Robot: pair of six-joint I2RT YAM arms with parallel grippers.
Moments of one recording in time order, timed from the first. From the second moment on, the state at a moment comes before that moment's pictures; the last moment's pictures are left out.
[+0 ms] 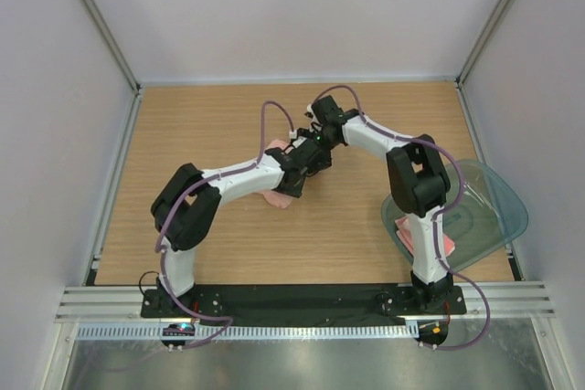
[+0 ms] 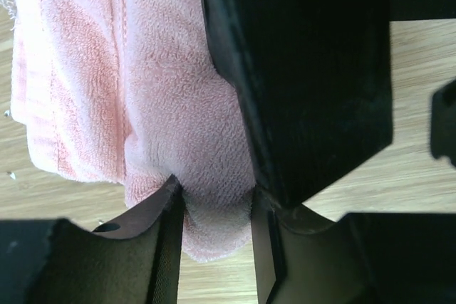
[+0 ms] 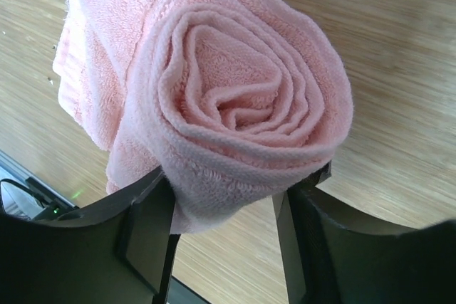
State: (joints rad) left arm -0.83 1.94 1.37 -0.65 -0.37 -0.47; right arm 0.51 2.13 1.63 -0.63 -0.38 0.48
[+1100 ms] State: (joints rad) left arm -0.44 1.81 0.96 -0.21 0.82 -0.93; right arm 0.31 1.82 1.38 -0.70 -0.47 0.45
